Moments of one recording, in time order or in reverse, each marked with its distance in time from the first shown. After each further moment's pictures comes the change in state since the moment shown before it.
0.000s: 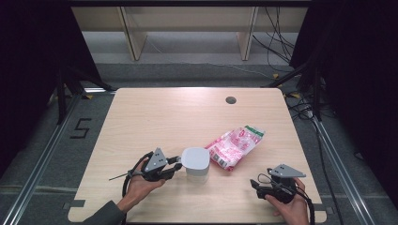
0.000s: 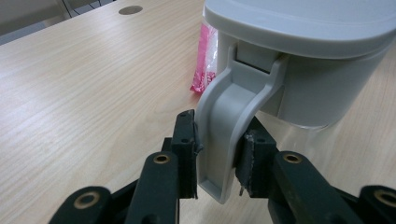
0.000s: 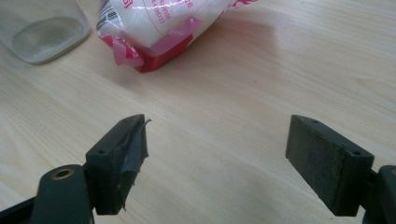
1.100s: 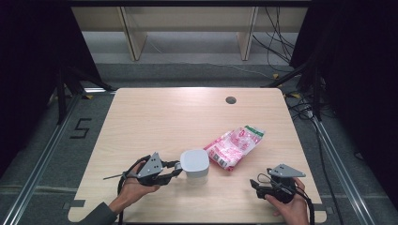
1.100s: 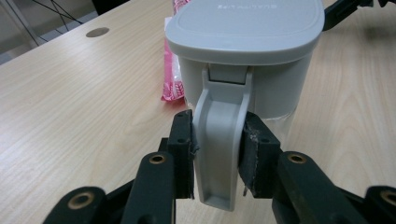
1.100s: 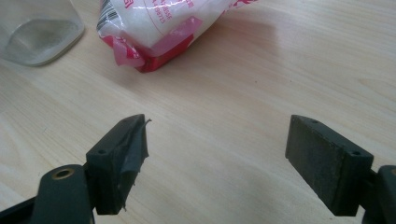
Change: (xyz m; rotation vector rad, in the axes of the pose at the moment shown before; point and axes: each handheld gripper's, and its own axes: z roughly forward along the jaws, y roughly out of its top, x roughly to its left) left arm -0.003 0.000 -0.015 -0.040 -0.100 0.114; right arm 0.001 0.000 0.001 0.012 0.021 0.018
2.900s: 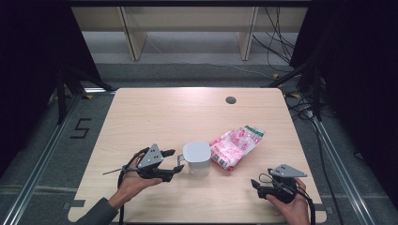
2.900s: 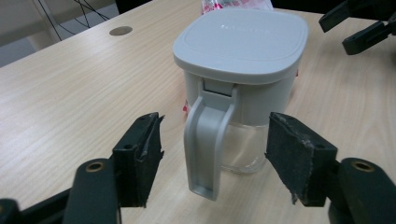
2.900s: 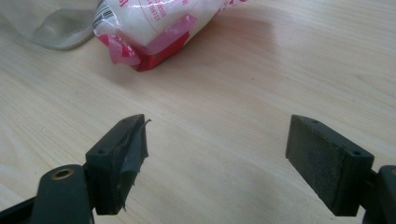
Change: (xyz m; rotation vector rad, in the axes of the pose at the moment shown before) left arm 0.011 0.018 -0.003 0.002 0.041 -0.102; right arm -0.005 -0.002 -0.001 -0.010 -0.010 -0.006
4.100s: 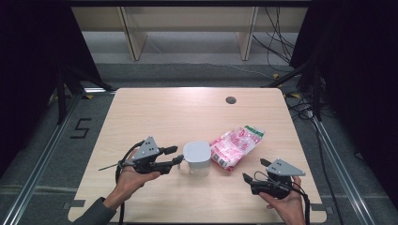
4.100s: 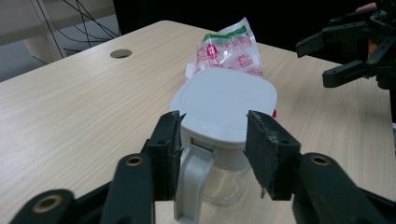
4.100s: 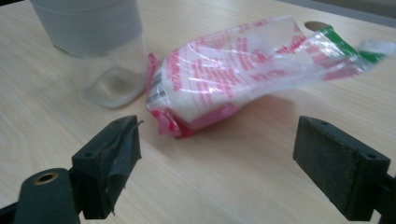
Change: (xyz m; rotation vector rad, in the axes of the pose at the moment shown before) left arm -0.001 0.034 -0.014 -0.056 -0.032 -0.059; right arm 0.019 0.028 -0.002 -0.173 0.077 -0.081
